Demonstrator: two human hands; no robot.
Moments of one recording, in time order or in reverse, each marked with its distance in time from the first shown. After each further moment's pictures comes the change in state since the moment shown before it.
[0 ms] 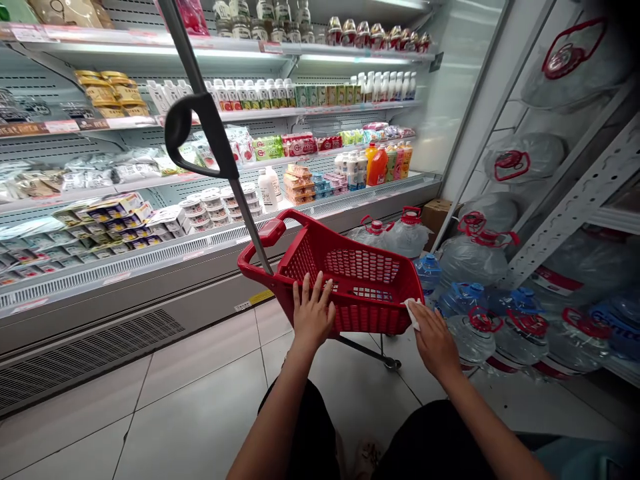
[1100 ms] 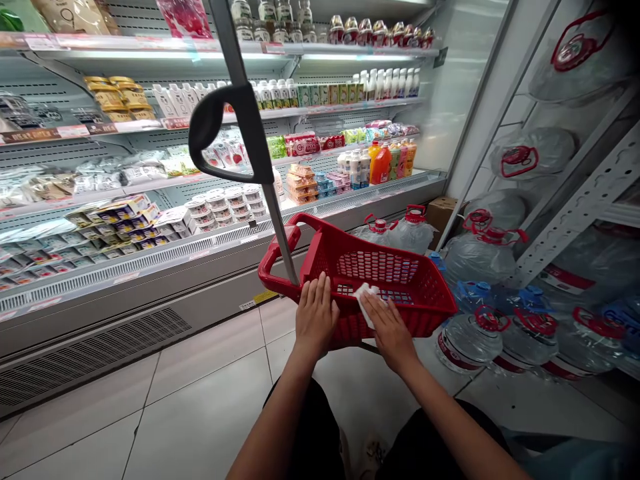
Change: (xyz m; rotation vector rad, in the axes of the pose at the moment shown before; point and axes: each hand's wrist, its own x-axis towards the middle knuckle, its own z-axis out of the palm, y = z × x) left_hand -0.003 0.005 -0.027 0.072 0.043 0.045; right_hand 0.042 -0.111 0.004 0.025 -0.078 -0.214
